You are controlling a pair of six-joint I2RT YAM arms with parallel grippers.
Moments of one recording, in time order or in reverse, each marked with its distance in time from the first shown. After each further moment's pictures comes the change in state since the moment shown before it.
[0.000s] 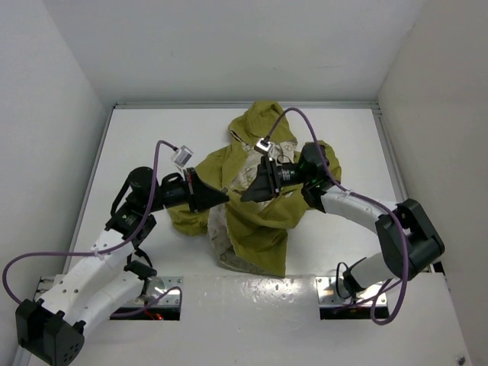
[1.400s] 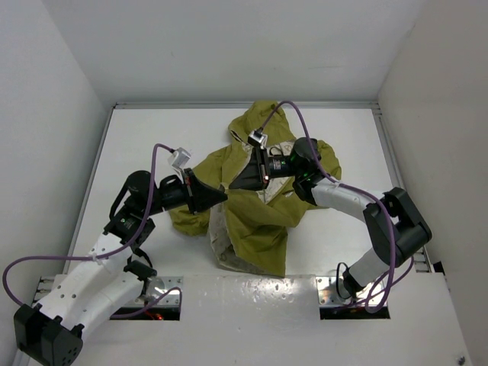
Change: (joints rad) left arm -0.011 -0.042 -0.024 0.002 -0.064 0.061; right arm 0.032 0.112 0.101 0.087 0.096 0.205
